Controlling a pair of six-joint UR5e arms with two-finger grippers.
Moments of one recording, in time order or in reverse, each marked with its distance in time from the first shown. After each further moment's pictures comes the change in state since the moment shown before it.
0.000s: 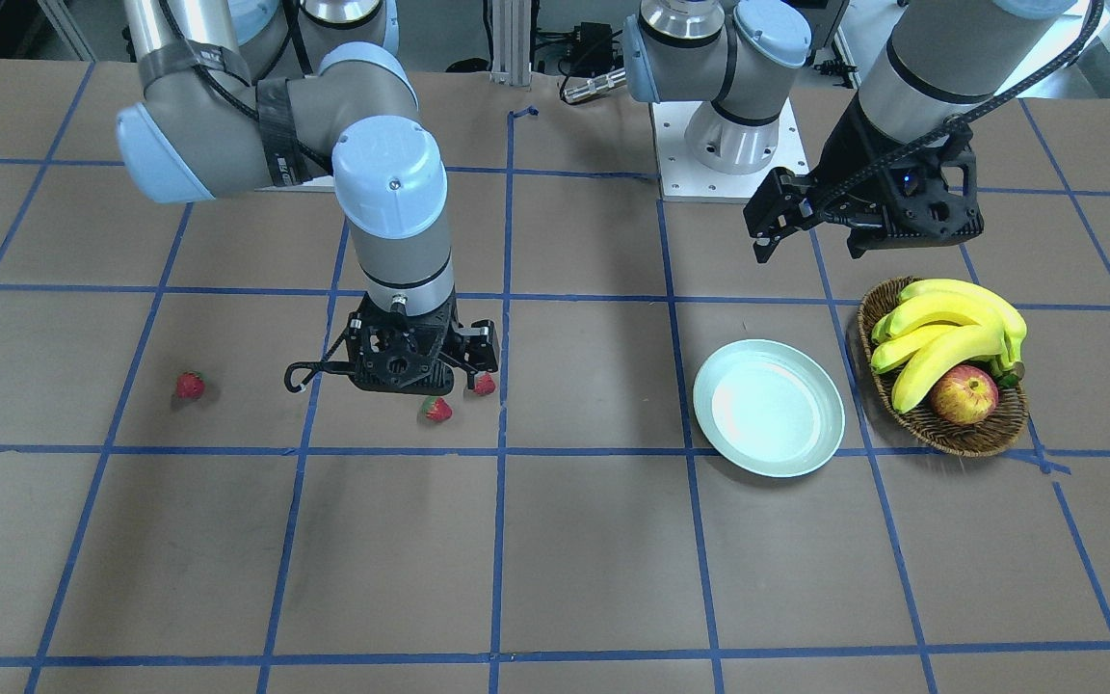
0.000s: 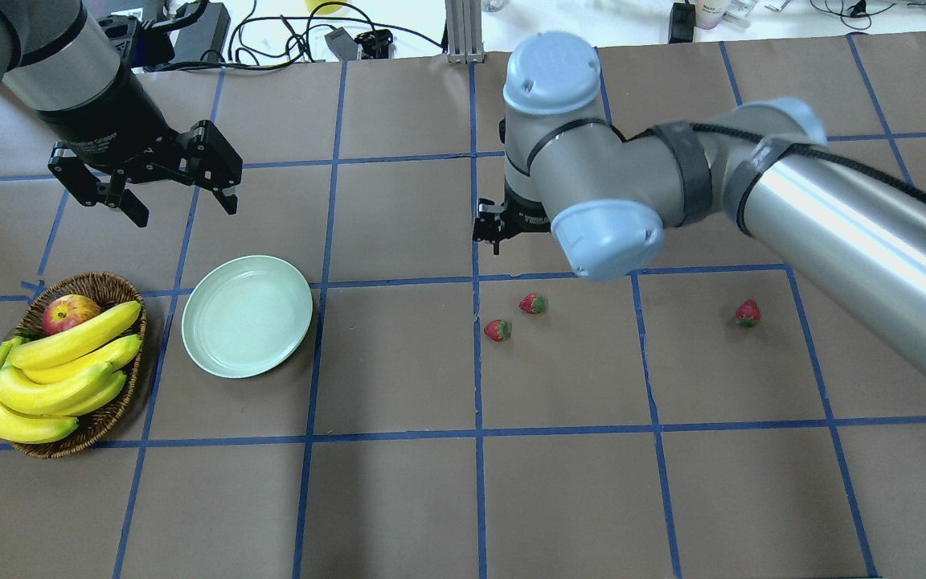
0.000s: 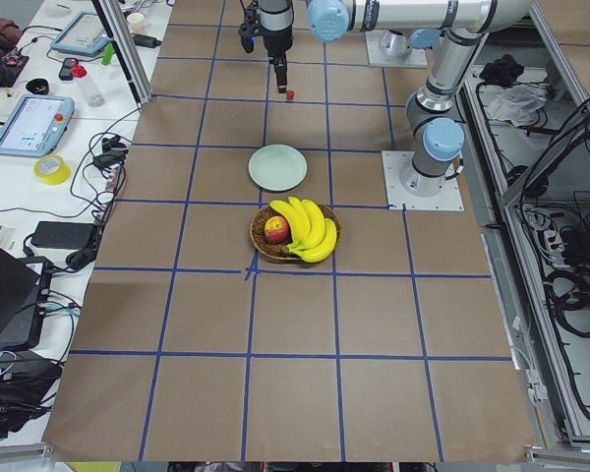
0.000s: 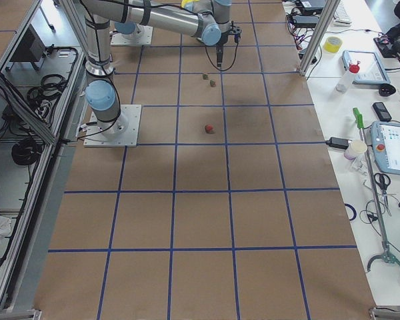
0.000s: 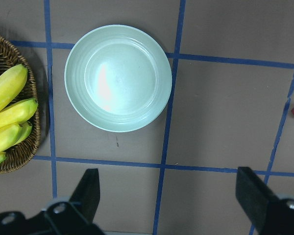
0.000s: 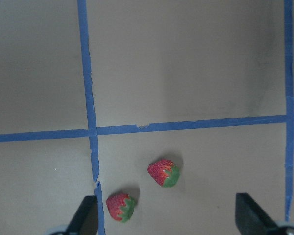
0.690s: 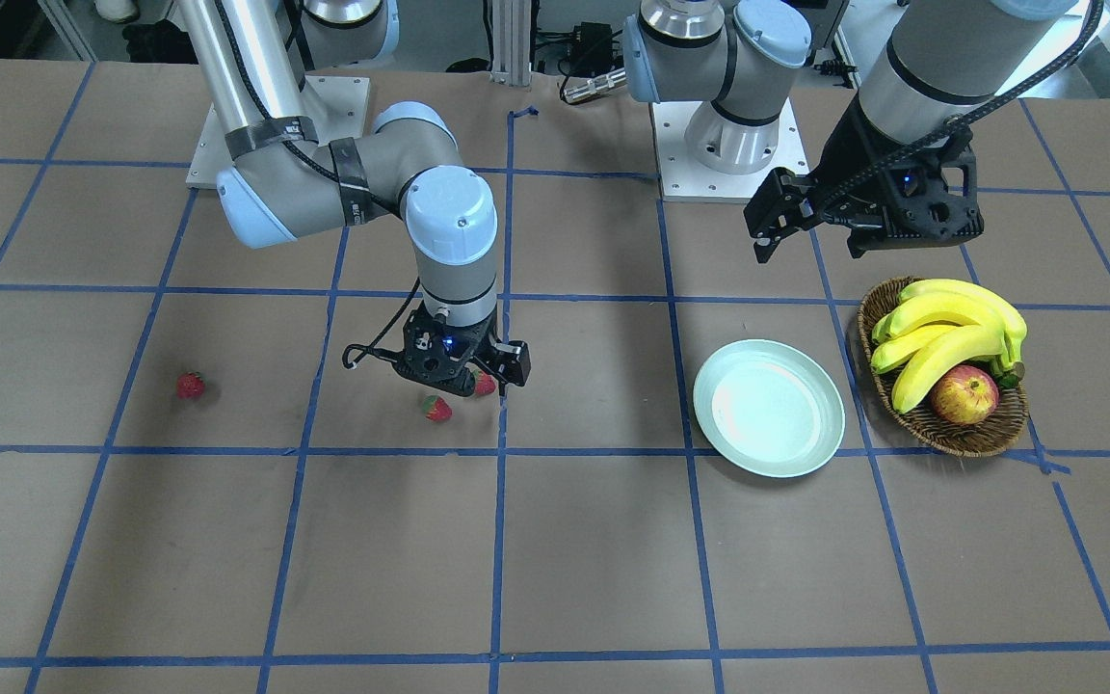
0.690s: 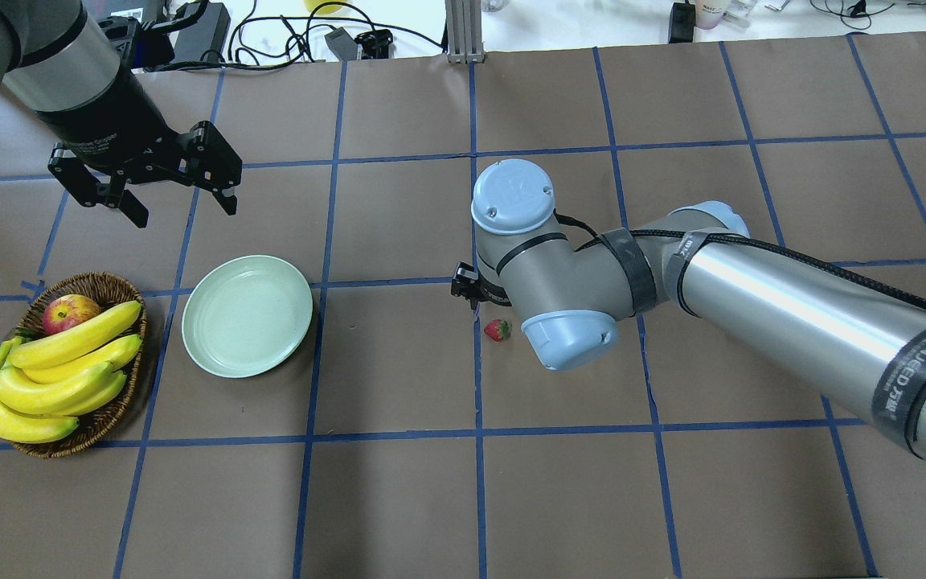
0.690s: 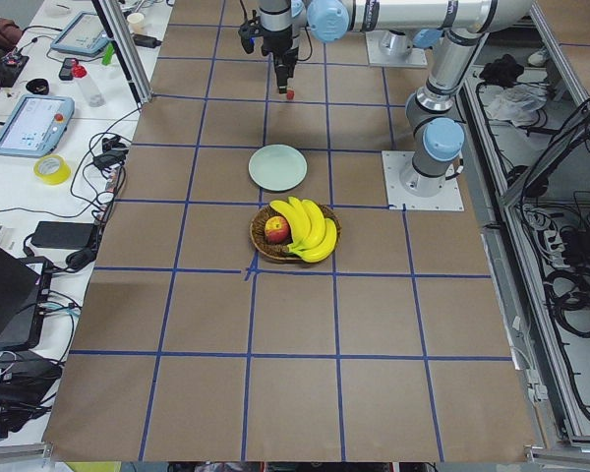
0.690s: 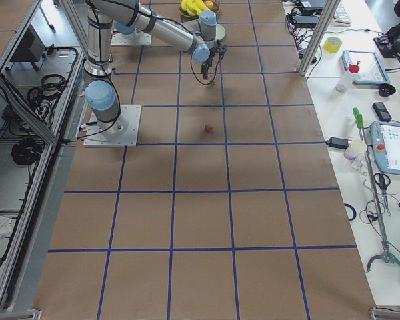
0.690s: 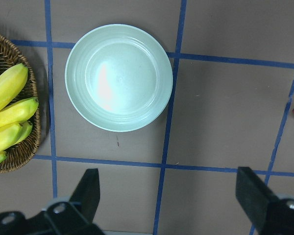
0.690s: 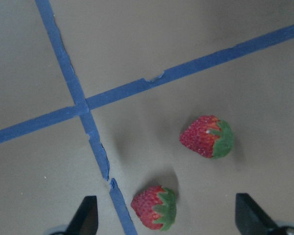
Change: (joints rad) left arm 0.000 0.000 -0.001 -0.002 0.001 0.000; right arm 0.082 0.073 0.111 -0.171 0.005 0.363
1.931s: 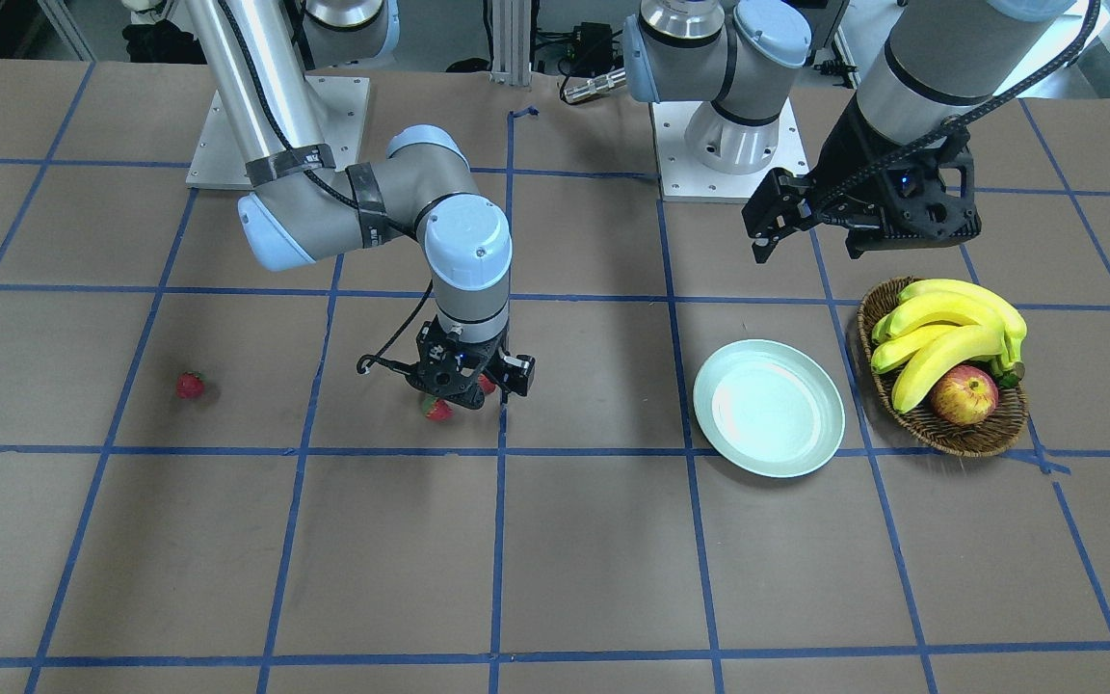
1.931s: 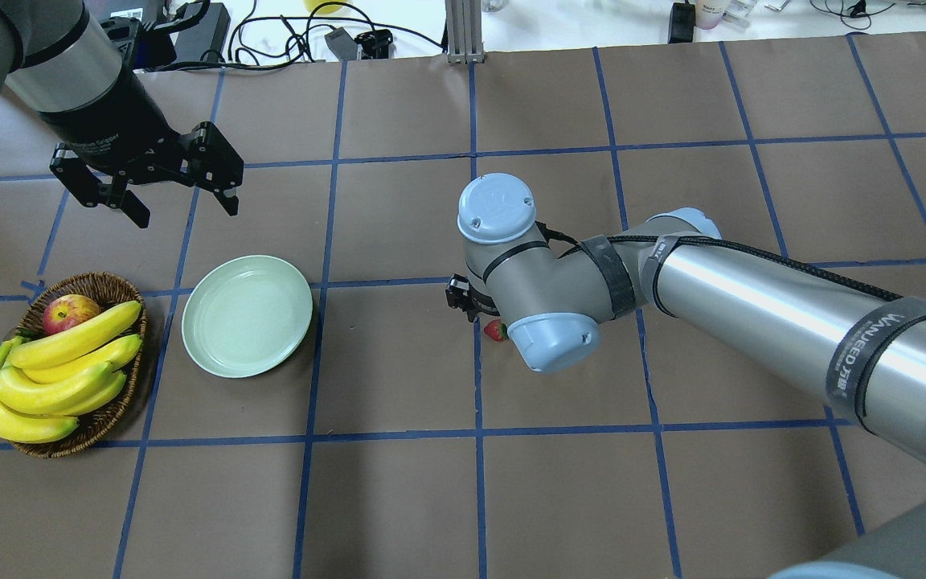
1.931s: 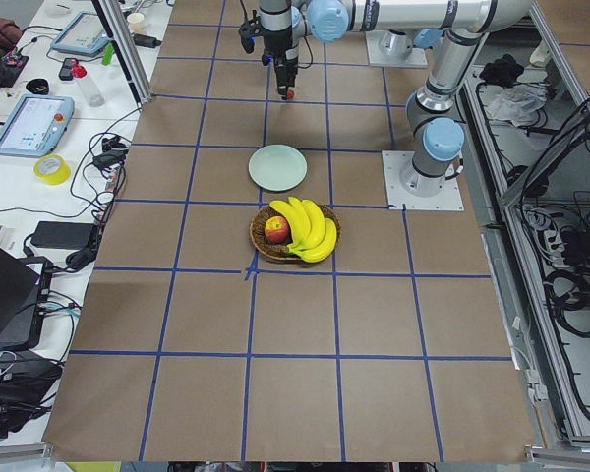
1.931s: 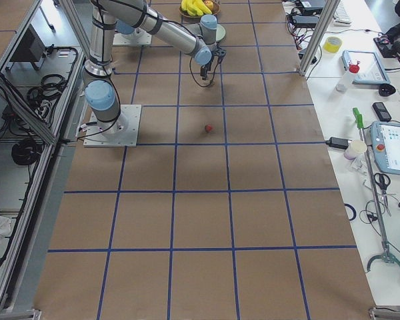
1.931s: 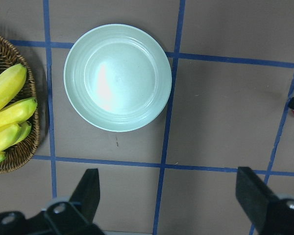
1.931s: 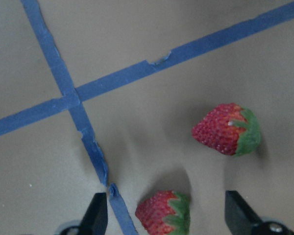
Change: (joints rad) left arm -0.002 0.000 -0.001 0.001 0.000 0.000; right arm 0.013 0.058 -0.009 -0.003 0.000 0.032
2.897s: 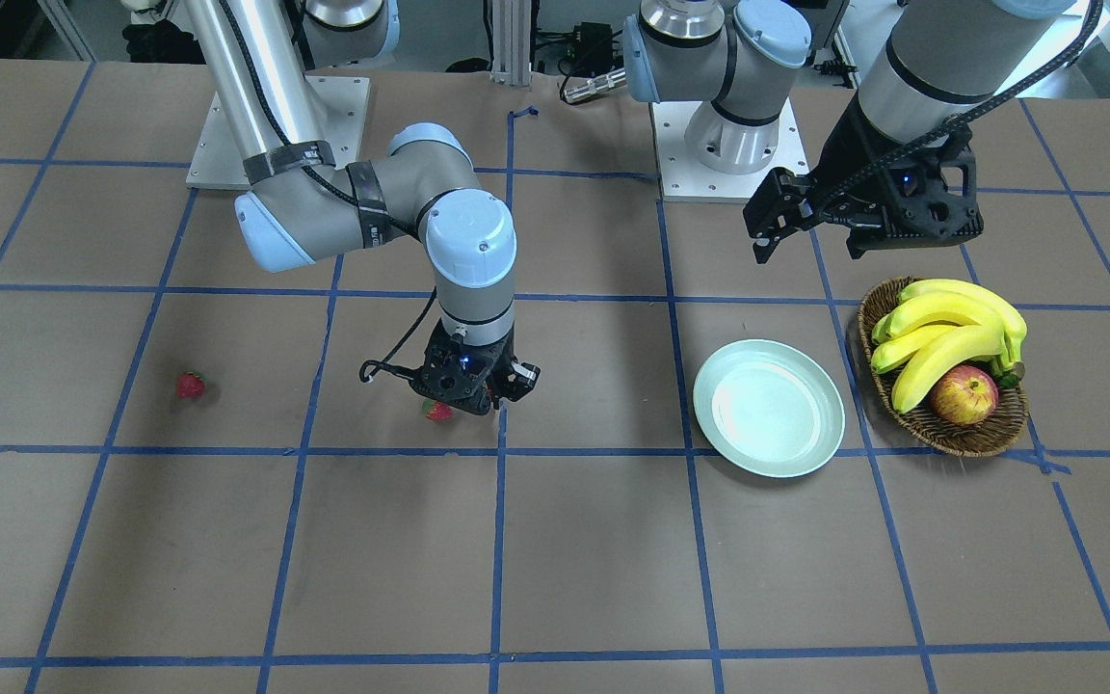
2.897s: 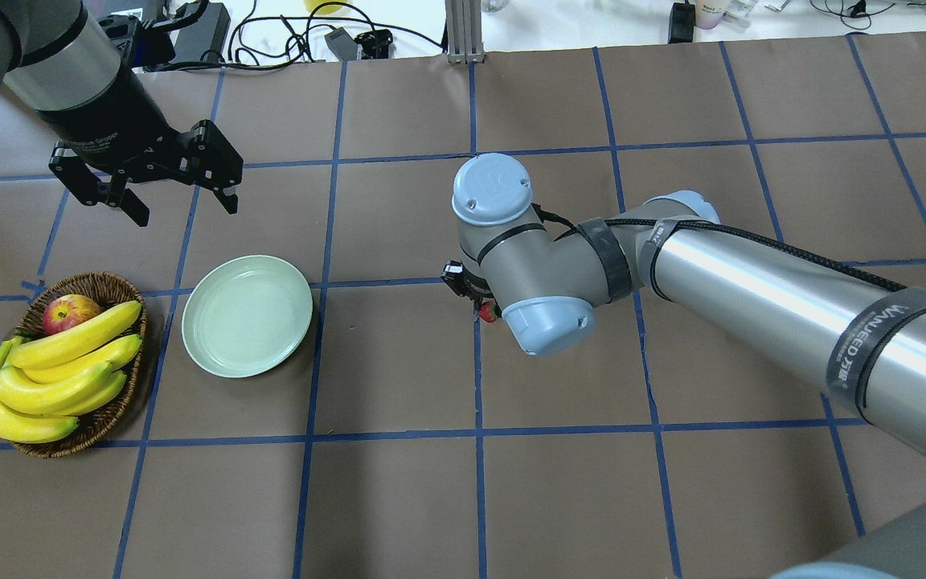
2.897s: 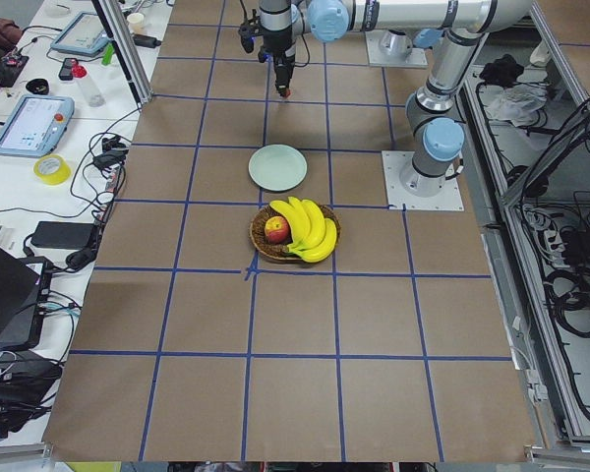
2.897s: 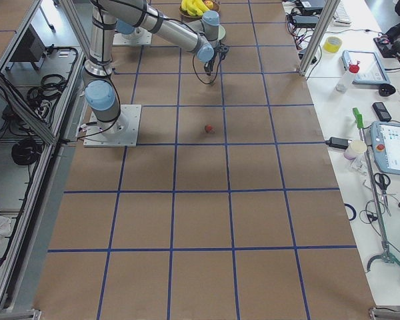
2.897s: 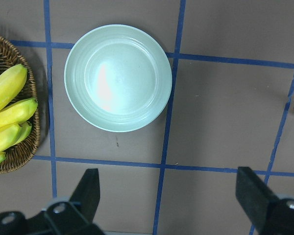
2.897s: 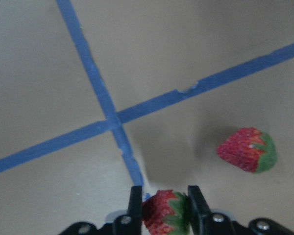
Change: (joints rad) left arm 0.002 0.000 0.002 0.003 -0.002 0.000; right arm 0.000 0.005 -0.082 0.012 0.058 -0.003
